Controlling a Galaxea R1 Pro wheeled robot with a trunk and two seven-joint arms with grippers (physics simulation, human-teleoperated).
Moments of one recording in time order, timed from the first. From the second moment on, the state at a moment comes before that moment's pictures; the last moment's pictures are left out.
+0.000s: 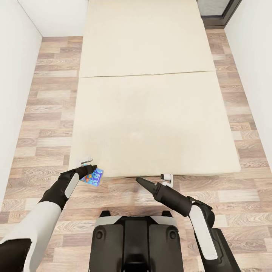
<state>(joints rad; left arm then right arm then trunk) -0.88 0.10 0.03 -0.70 0.29 0.41 0.03 -0.33 0.11 0.02 -1.59 -0.67 0.80 0.87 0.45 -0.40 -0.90</state>
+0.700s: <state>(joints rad) -0.88 0.10 0.03 -0.70 0.29 0.41 0.03 -0.33 0.11 0.02 -1.59 -0.66 0.80 0.87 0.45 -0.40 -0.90</state>
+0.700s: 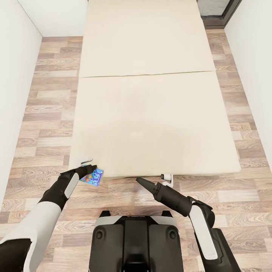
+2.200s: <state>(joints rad) -0.88 0.15 0.23 -0.71 0.30 0.41 -0.01 -0.33 0.11 0.01 -1.59 -0.66 0.80 0.87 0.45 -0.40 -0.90</state>
